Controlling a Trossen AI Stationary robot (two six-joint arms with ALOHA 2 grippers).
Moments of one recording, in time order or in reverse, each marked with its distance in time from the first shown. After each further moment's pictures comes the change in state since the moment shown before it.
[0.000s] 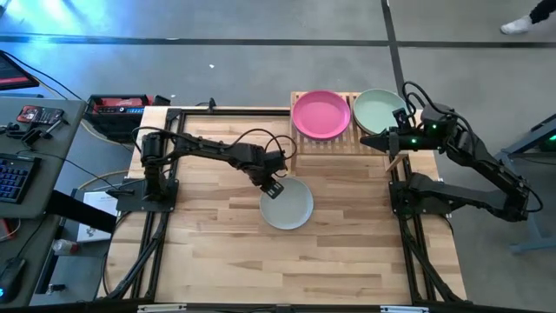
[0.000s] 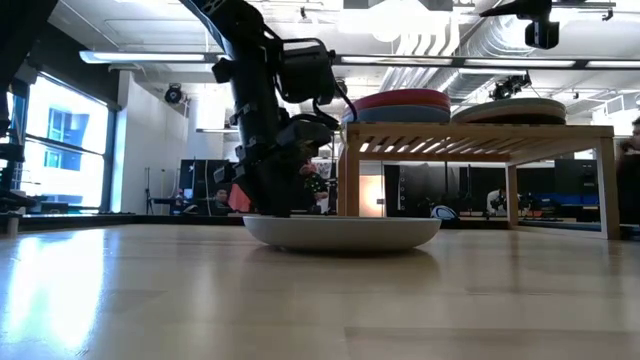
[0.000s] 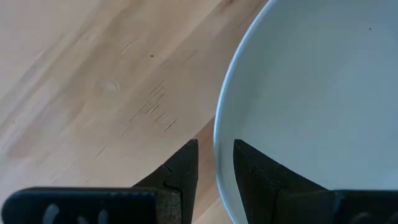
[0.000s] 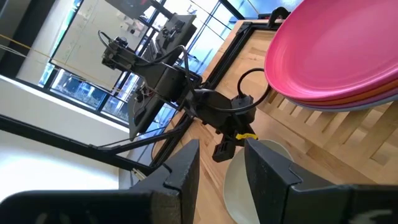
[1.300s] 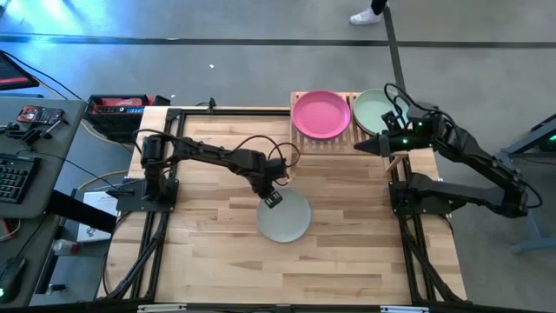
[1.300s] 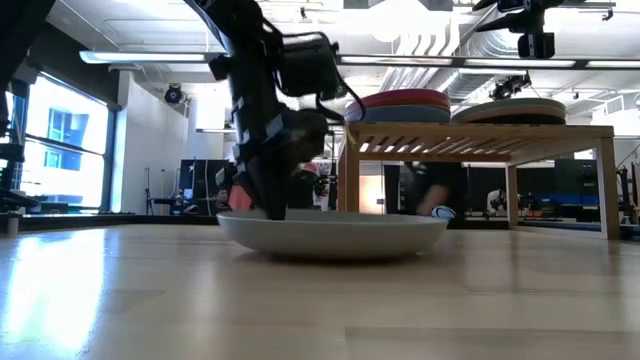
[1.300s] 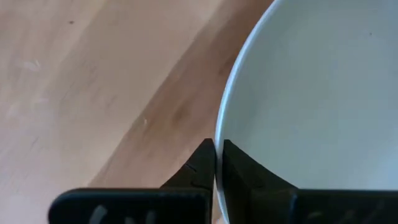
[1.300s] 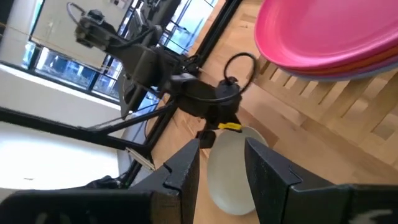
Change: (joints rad) left arm -0.056 0.011 0.000 0.006 0.066 0.066; right arm 0.000 0.073 0.000 -0.051 -0.062 -0.021
